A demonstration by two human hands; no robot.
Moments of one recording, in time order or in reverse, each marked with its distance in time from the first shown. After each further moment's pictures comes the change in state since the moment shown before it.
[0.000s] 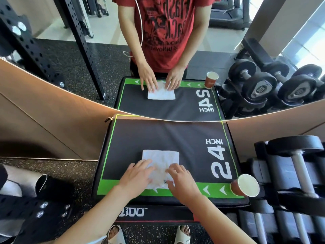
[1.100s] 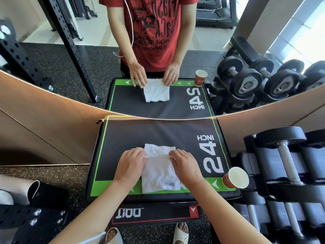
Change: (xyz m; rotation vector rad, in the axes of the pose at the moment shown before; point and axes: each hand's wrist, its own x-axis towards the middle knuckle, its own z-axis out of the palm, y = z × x) left_hand 0.011 0.015 -0.023 -0.103 0.562 0.020; right_hand 0.005 0.012 -0.052 0.019 0.409 -0.030
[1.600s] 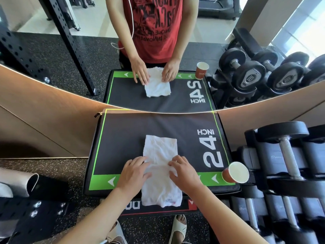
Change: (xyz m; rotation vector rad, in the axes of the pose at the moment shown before) left_hand -0.042 -0.002 0.040 -0.029 -0.294 -0.044; right_hand -0.038 0.022 0.039 0.051 -0.266 0.069
